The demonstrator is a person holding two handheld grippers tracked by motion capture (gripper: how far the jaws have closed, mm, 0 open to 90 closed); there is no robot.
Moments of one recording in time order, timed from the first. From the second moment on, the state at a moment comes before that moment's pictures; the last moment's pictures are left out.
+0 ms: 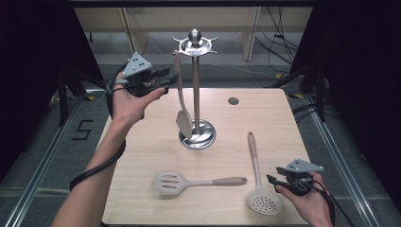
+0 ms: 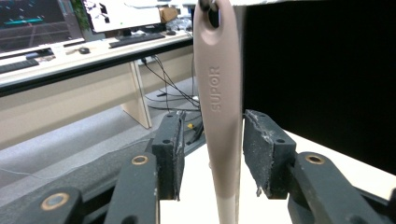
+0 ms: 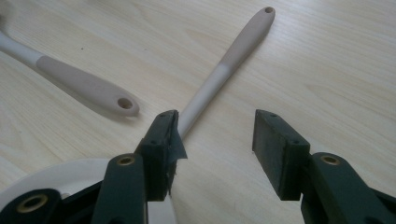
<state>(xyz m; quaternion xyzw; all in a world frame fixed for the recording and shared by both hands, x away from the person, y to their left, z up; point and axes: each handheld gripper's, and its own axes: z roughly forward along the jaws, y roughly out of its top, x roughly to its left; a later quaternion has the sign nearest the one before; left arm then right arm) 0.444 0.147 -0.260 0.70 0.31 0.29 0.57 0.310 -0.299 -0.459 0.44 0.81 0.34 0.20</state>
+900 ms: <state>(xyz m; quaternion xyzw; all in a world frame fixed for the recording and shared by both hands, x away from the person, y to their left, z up) 0.402 0.091 -0.237 0.69 0.28 0.31 0.59 0.308 -0.301 -0.460 0.45 0.80 0.34 0.19</state>
